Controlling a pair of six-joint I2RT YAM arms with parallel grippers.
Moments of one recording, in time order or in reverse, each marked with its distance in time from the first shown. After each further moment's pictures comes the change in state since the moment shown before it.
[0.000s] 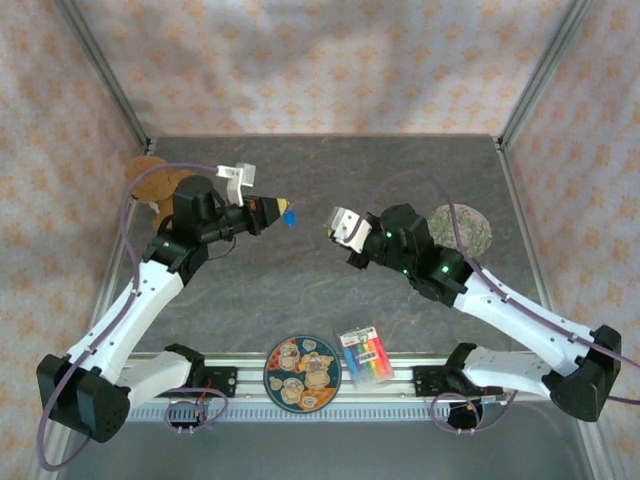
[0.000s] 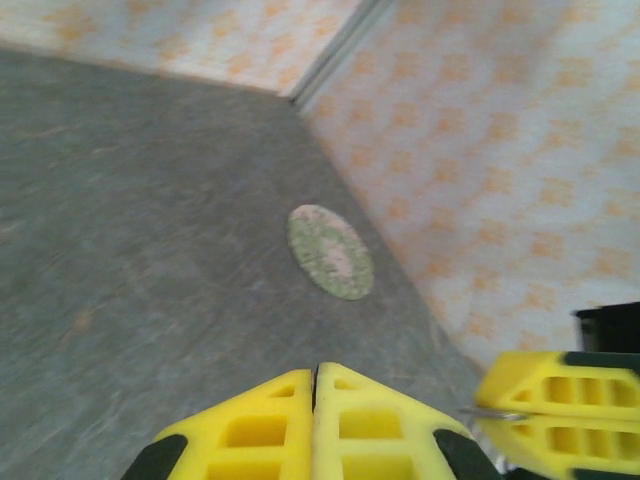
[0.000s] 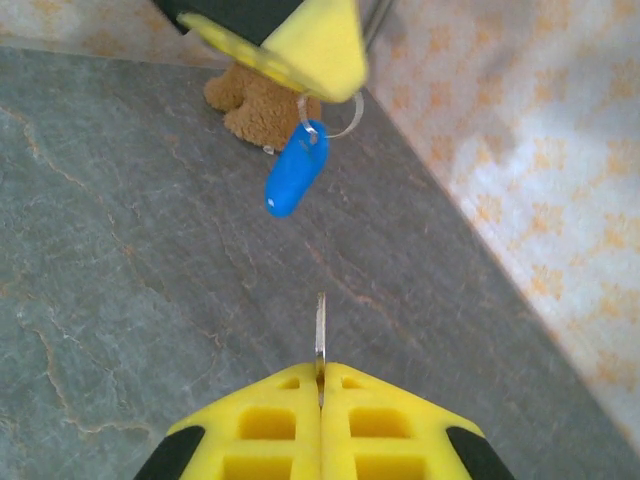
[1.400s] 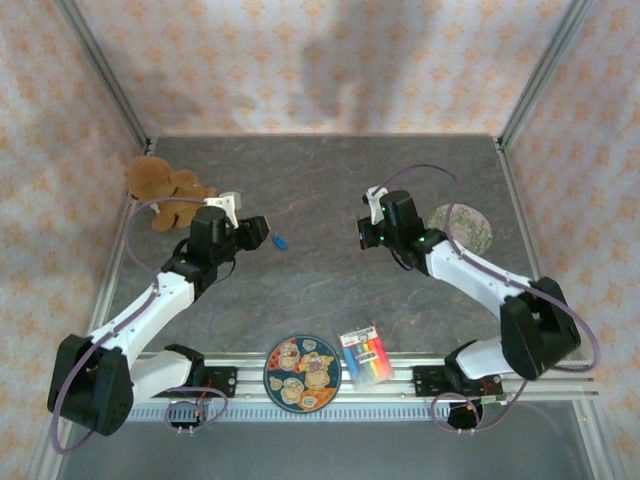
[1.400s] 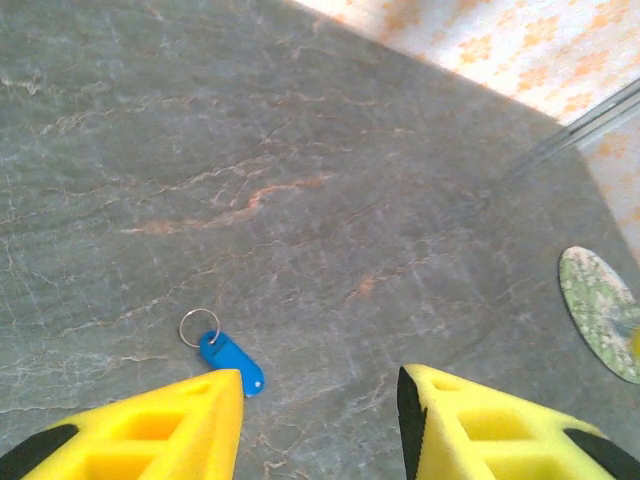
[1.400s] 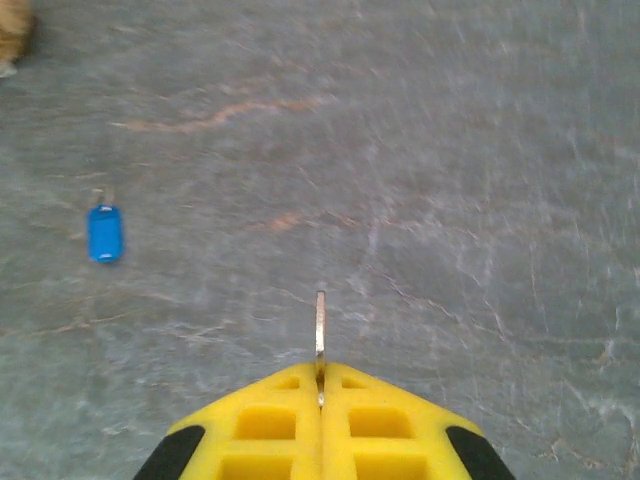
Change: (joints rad) left arm 0.021 0.018 -0.286 0.145 -0.433 -0.009; right arm -0.335 0.353 -0.090 0.126 -0.018 0.640
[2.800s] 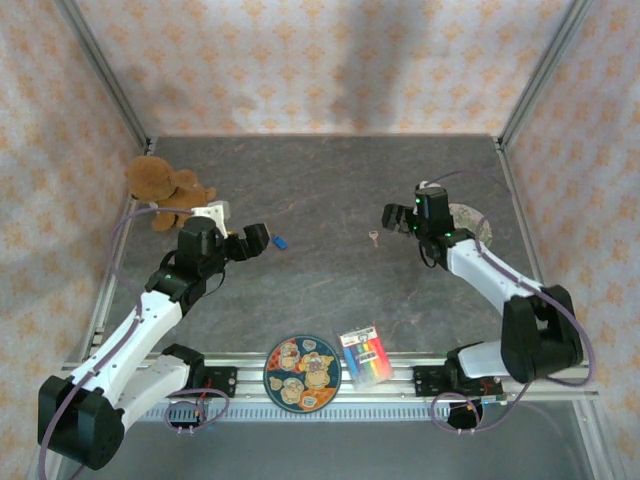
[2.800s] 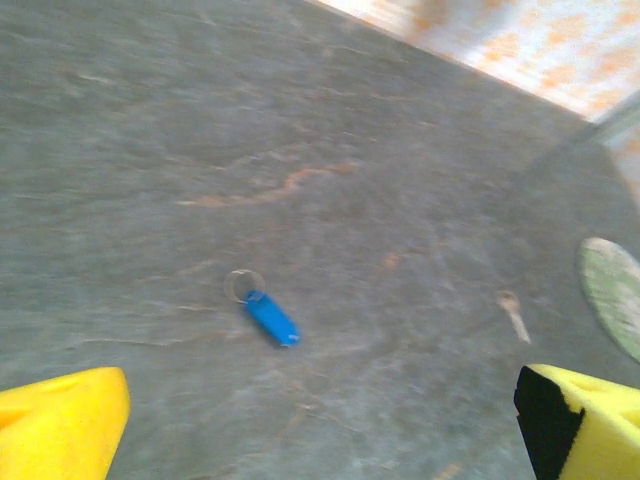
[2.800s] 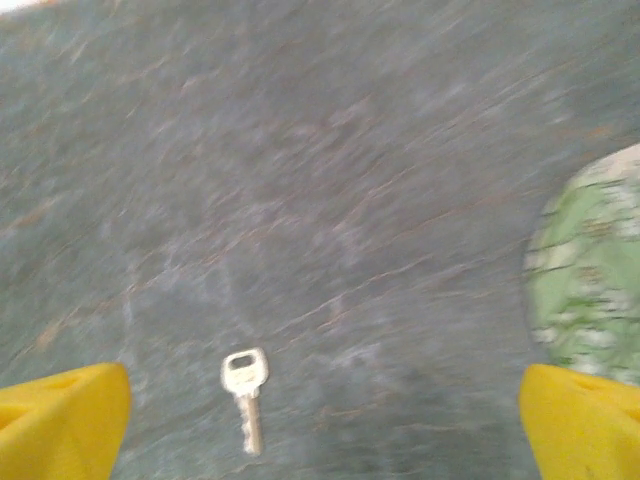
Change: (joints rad) left arm -0.001 -0.179 -0.014 -0.202 -0.109 0.026; right arm -0.229 -0.085 -0.061 -0.032 0.219 0.200
